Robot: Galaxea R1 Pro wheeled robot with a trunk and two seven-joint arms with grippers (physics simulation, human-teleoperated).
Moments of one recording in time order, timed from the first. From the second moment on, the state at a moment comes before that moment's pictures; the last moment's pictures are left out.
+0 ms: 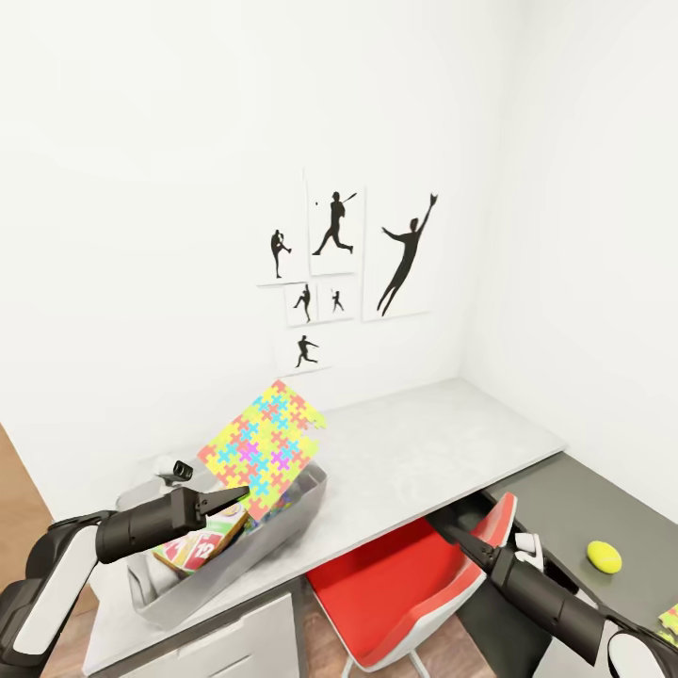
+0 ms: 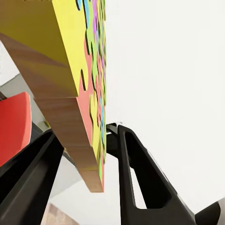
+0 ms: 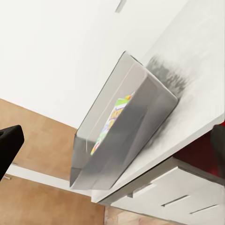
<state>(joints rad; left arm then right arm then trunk) -0.30 0.28 0.07 -1.45 0.78 1.04 -1.04 0.01 -0.16 -0.21 -1.57 -0.89 0.80 0.54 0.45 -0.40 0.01</state>
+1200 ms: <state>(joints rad) -0.30 0.34 0.11 -1.45 0.78 1.04 -1.04 0.01 -0.15 -0.21 -1.57 -0.89 0.80 0.54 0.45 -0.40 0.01</state>
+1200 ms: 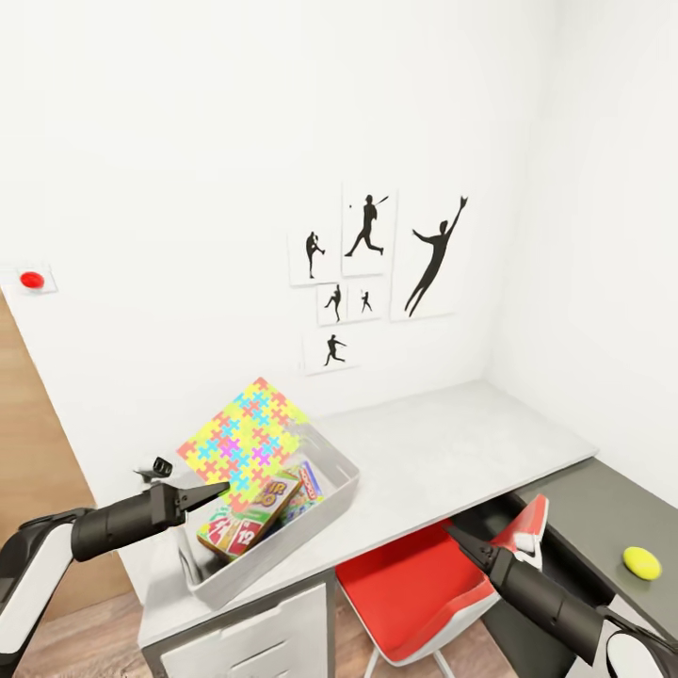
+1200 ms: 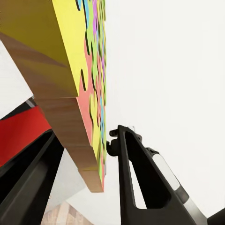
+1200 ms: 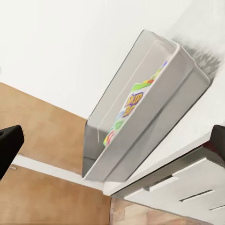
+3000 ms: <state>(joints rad) -0.65 0.35 0.07 -0.96 0.66 1.04 -1.02 0.01 -0.16 -0.21 -1.57 -0.90 0.80 0.54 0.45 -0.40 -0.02</state>
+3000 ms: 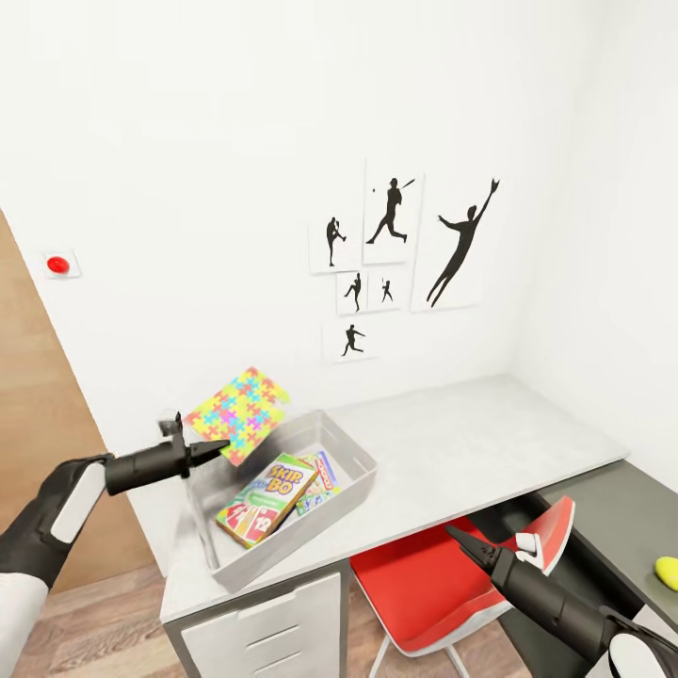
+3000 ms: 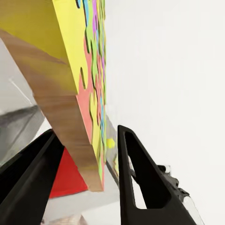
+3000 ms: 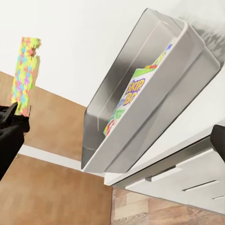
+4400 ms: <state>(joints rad) -0.96 0.17 0.00 -0.31 0.45 1.04 -0.71 0.01 -0.17 -0.21 -1.57 -0.90 0.81 0.55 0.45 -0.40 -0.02</state>
